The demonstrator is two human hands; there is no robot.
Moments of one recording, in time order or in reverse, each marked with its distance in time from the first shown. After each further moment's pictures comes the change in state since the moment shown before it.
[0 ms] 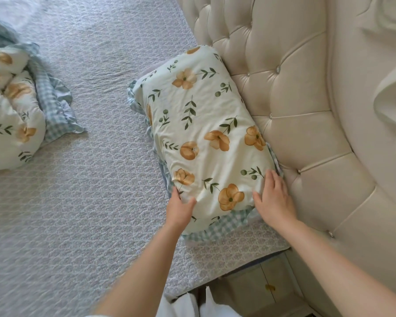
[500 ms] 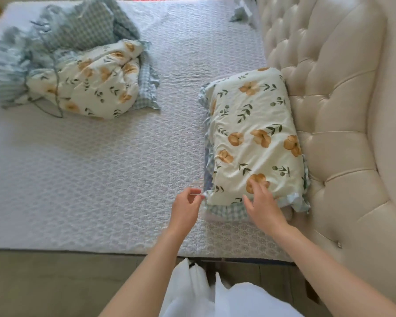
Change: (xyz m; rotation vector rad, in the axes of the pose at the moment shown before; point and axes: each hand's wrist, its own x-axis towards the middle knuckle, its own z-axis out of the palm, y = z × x) left_hand -0.165 -0.054 -0.035 -0.216 0.320 0.128; right_hand -0.107 -0.060 -0.022 0.213 -0.156 -0.520
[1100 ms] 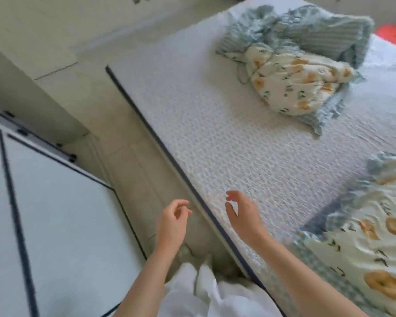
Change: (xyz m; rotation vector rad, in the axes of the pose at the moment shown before) left_hand -0.224 -0.169 -0.167 -0.331 0.945 -0.238; right_hand -0.106 -0.236 0.174 -0.087 -0.545 -0.713
